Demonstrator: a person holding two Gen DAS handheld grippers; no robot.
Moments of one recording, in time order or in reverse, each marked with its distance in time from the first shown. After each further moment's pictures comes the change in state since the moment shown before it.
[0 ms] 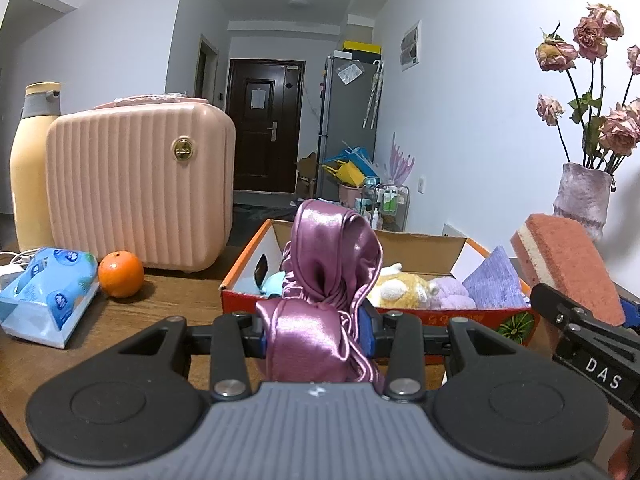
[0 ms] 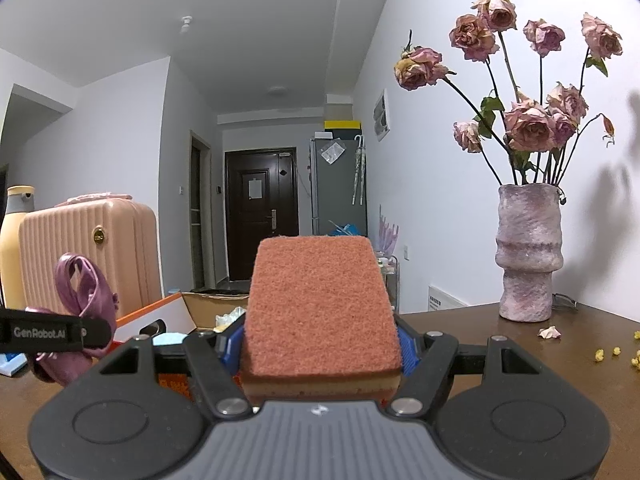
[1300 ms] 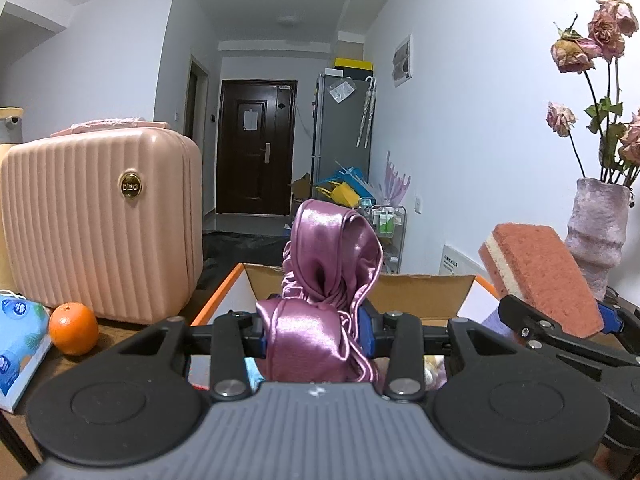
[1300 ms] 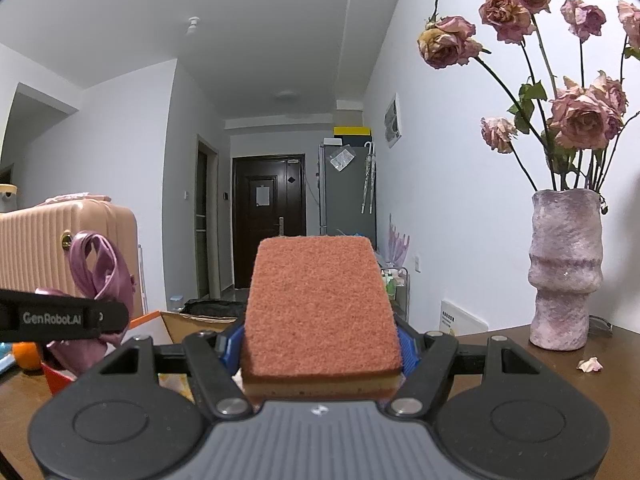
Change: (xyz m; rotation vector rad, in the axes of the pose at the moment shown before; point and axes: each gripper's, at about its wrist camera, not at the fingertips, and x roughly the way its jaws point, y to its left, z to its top) left arm 0.075 -0.021 0.028 0.026 -0.069 -0.005; right arm 0.081 -0.002 0.006 -0.017 -0.026 0.024
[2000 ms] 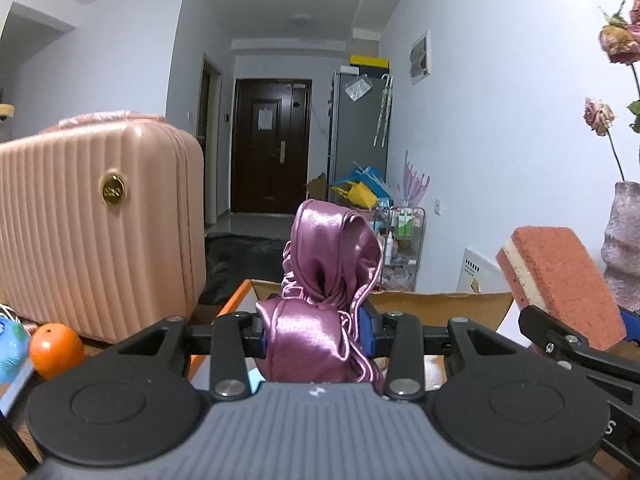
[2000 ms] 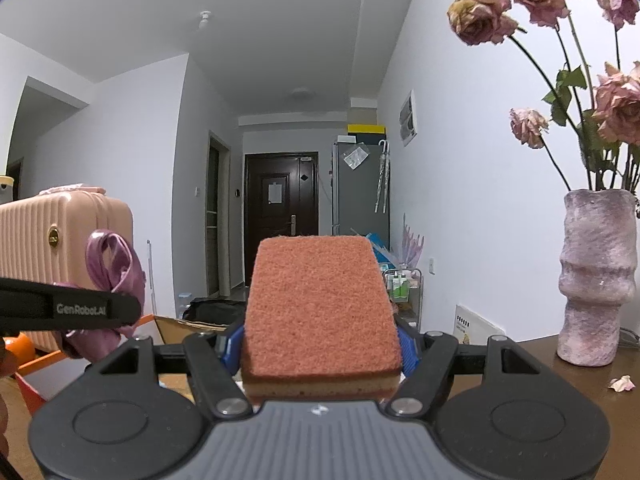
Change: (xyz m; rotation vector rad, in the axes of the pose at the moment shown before) left arm 0.058 0.004 0.009 -0.009 0.011 0.049; right arm 0.051 -0.002 0.002 -0.018 0.007 0.041
